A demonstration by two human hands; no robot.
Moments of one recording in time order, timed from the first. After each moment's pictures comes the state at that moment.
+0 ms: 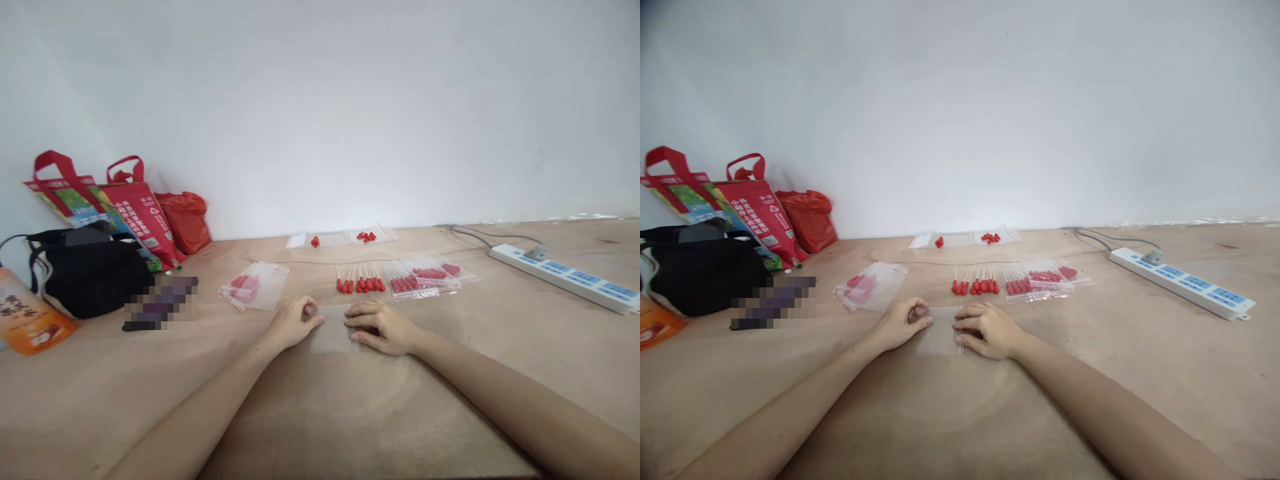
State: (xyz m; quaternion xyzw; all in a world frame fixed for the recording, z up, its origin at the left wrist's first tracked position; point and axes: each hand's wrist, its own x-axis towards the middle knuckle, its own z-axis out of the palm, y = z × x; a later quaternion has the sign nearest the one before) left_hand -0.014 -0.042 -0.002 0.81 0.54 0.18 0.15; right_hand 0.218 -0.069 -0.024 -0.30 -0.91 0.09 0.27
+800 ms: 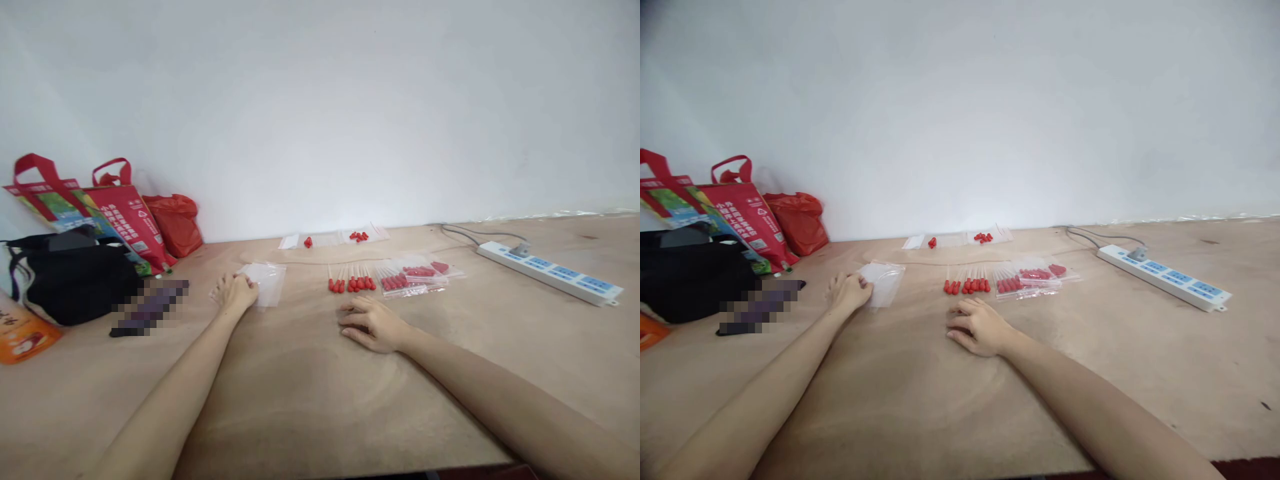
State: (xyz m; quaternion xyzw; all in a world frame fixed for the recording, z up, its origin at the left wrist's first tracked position) left_hand -0.086 0.030 0.016 0.60 0.77 0.15 -0.12; right_hand 0.218 -0.071 -0.022 -0.31 -0.91 0.02 0.28
